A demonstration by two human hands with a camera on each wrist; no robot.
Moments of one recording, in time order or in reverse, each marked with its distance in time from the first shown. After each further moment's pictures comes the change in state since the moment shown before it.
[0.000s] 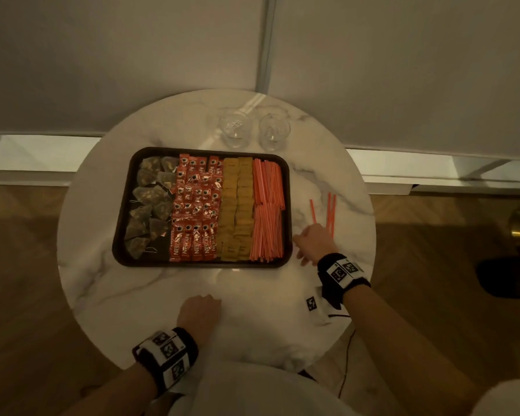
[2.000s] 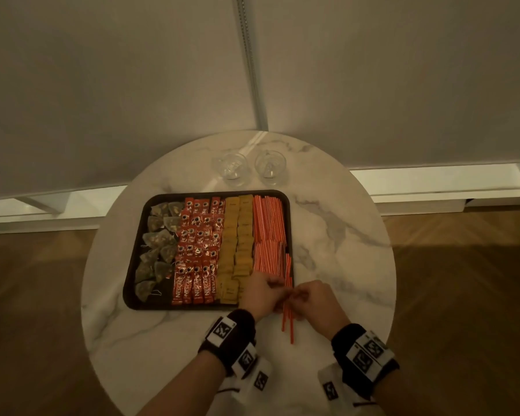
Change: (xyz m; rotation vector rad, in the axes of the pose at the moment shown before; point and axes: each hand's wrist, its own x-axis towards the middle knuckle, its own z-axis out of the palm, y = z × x) left_hand 0.089 0.087 -0.139 -1.361 0.160 -0.164; right_hand -0.025 0.039 -0.003 0.302 -0.145 -0.388
